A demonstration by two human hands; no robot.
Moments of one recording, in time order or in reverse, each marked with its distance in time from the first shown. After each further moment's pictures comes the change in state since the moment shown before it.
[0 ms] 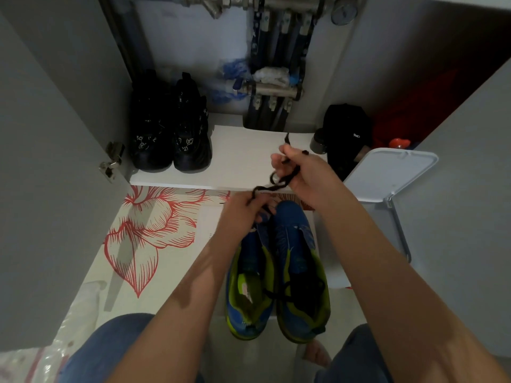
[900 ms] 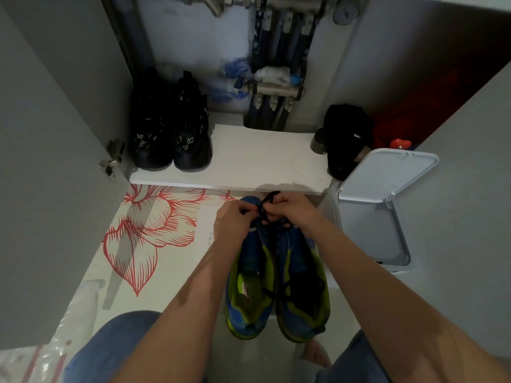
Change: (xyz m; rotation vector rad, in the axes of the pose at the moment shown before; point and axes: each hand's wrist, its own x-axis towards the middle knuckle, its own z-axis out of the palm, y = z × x) left_hand 0.006 -0.033 0.002 0.185 0.139 -0.125; right_hand 0.010 0.067 -0.046 -0.789 -0.042 0.134
